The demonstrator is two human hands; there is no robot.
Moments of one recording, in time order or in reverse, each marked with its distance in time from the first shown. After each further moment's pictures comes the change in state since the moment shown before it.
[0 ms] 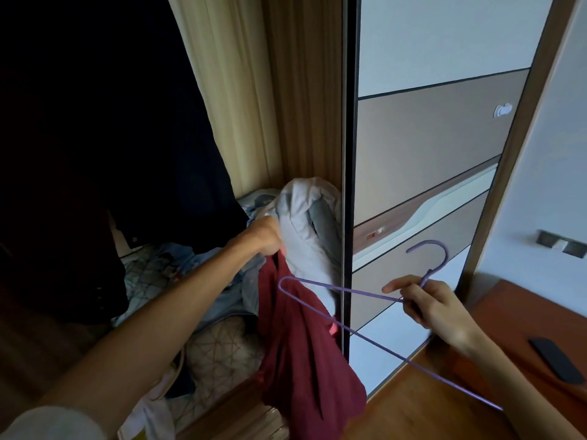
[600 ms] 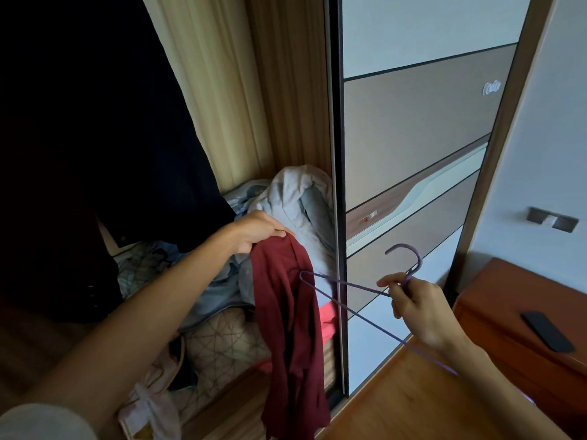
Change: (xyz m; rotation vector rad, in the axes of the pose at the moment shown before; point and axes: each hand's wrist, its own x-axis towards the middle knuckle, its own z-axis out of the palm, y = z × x) left_hand -0.012 -0.001 0.003 -0.675 -0.191 -0.090; right_hand -0.021 0.024 0.023 -0.378 0.183 -0.043
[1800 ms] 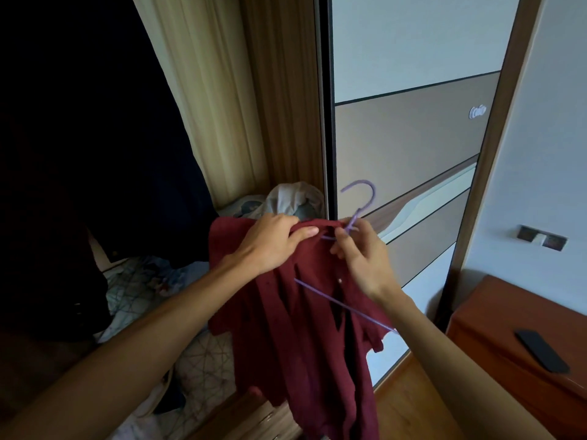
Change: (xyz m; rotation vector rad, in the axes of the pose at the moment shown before) left_hand -0.025 0.027 0.035 0.676 0.426 0.672; right_hand 0.080 -0.071 0.024 0.408 0.132 -0.198
